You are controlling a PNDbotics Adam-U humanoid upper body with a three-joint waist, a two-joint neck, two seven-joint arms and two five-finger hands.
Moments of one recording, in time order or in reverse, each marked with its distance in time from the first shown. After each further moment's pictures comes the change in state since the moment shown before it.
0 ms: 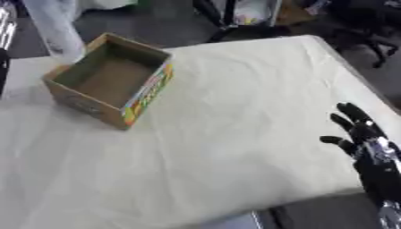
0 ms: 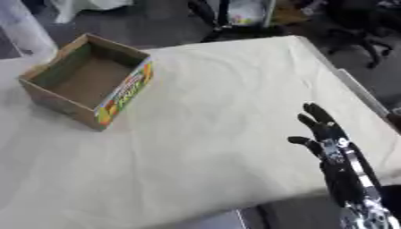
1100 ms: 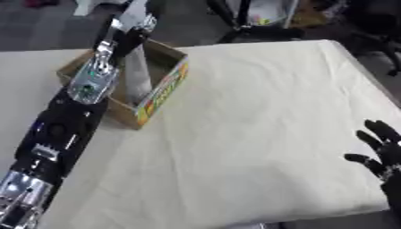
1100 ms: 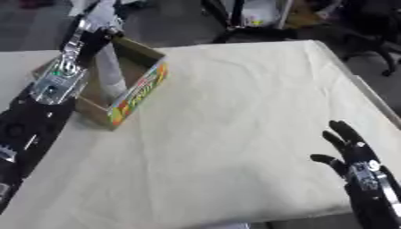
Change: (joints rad) left arm 0.098 -0.146 -0.046 0.169 -0.181 -0.036 -0.057; right arm 0.003 0.000 0.007 0.000 -0.010 -0.002 0.012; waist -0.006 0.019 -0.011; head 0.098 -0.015
